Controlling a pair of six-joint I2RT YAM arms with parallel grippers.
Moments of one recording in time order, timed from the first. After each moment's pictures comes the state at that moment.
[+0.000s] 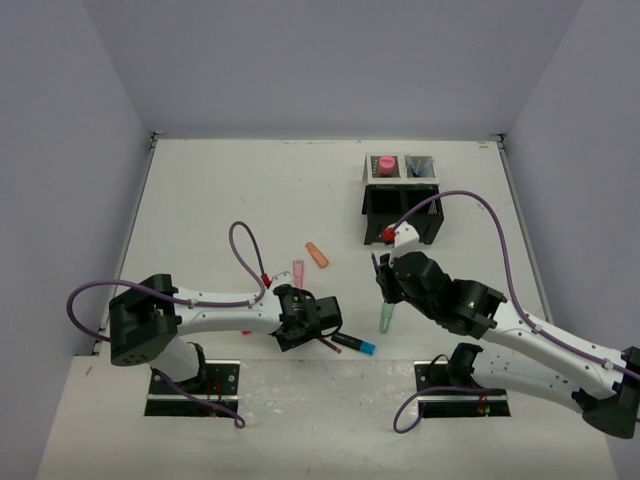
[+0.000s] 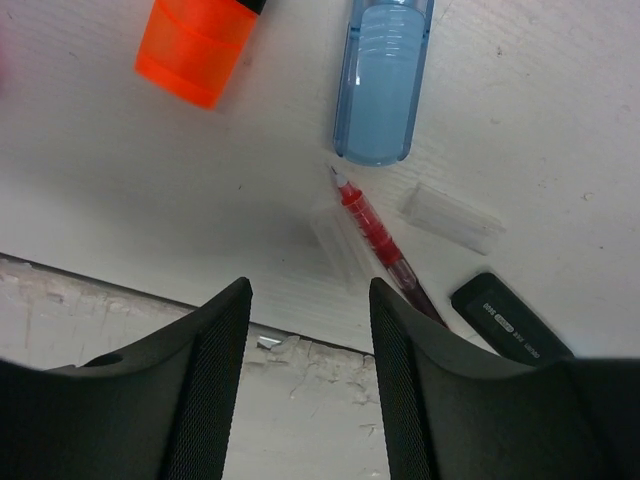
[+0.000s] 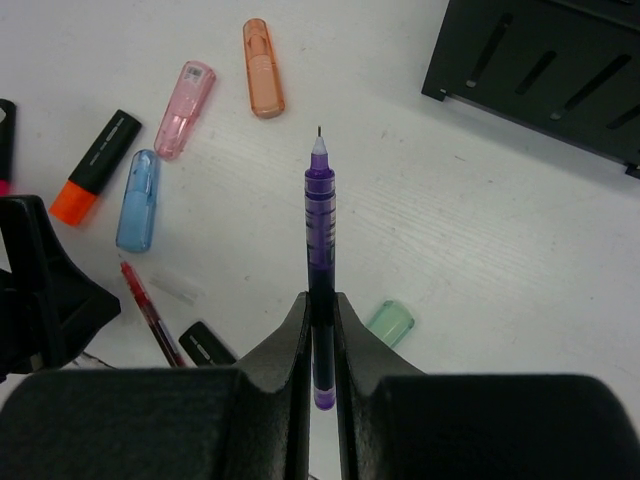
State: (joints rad) left arm -1.28 1.53 0.91 -0.92 -0.37 -1.73; right arm 1.00 0.85 0.78 -0.60 0.40 0.42
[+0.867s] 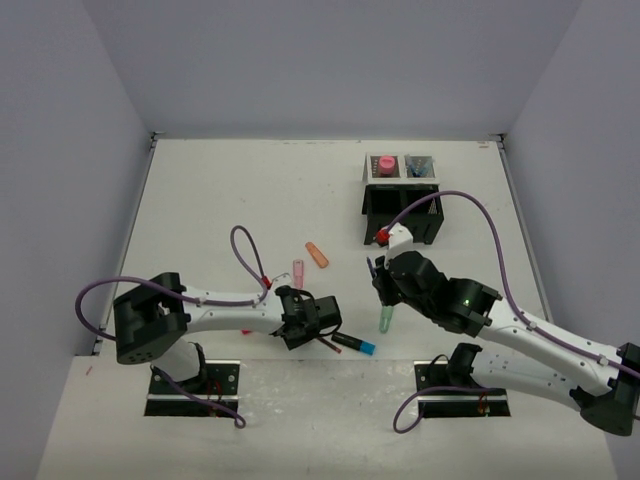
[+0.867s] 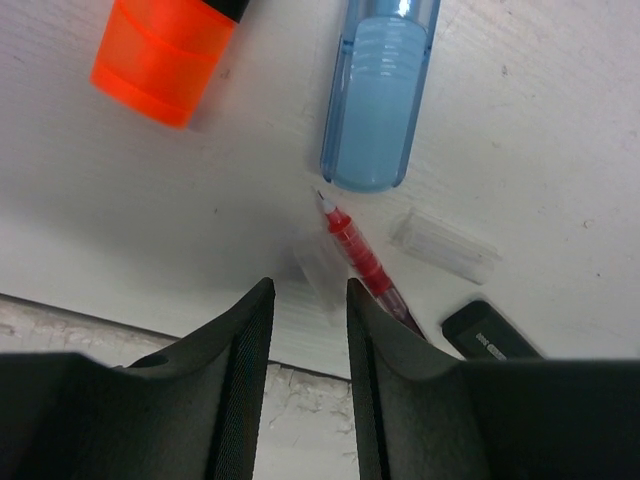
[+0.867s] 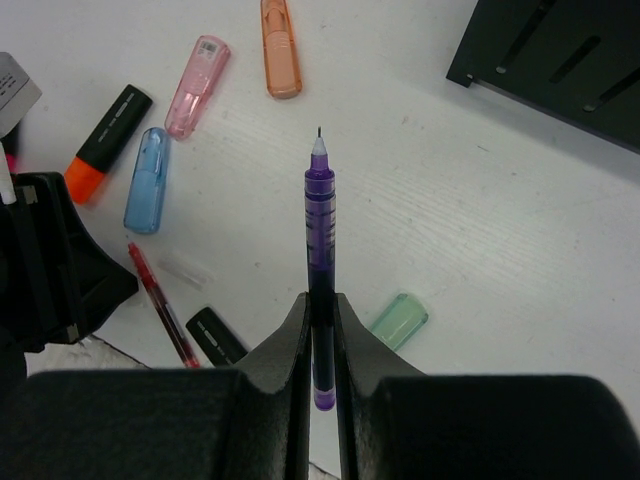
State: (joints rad) left arm -1.26 1.56 0.87 -0.83 -0.35 -1.75; right arm 1.00 0.88 0.78 -0.59 0.35 0.41
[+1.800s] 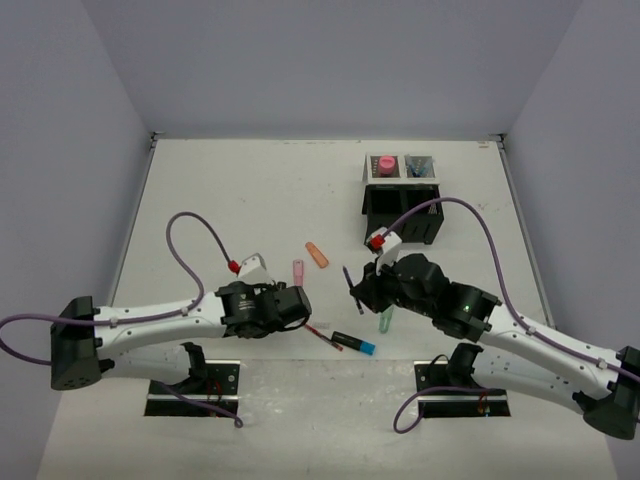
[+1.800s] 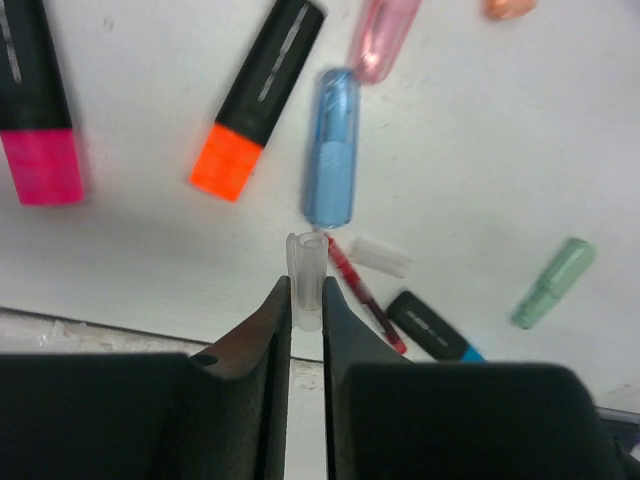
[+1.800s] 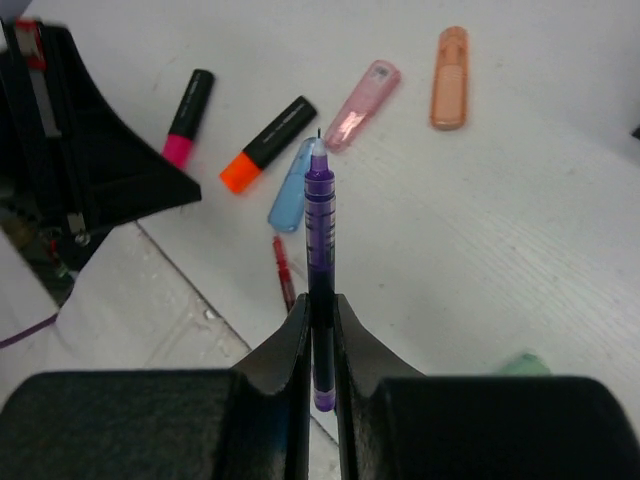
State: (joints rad) left arm -1.23 1.17 0.82 -0.93 -0.56 -1.68; right arm 1.00 0.84 0.69 -0.36 0.05 0.41
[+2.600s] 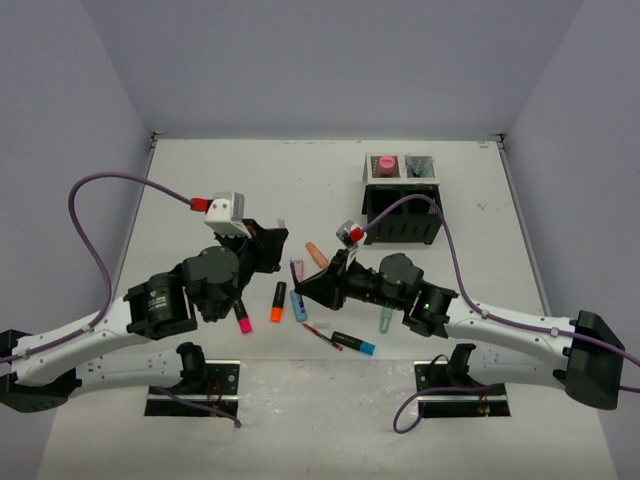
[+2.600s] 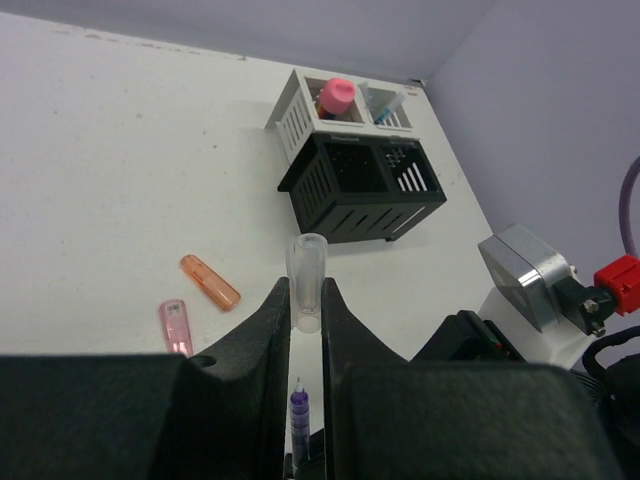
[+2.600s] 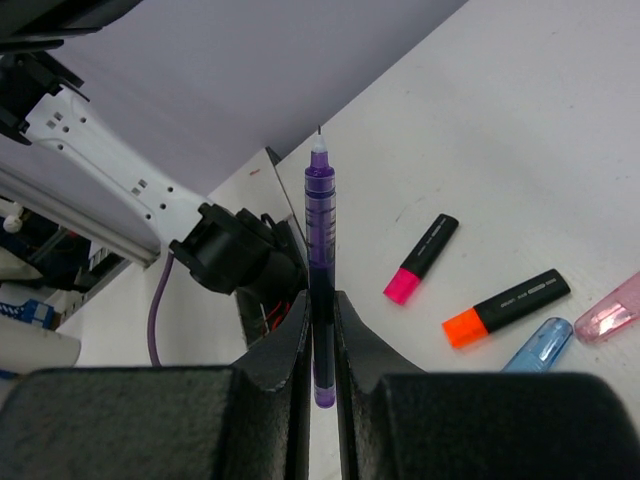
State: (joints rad) left arm -1.22 0.85 1.06 -0.45 -0.83 -0.65; right arm 1.08 1.08 0.64 0.37 -0.18 0.58
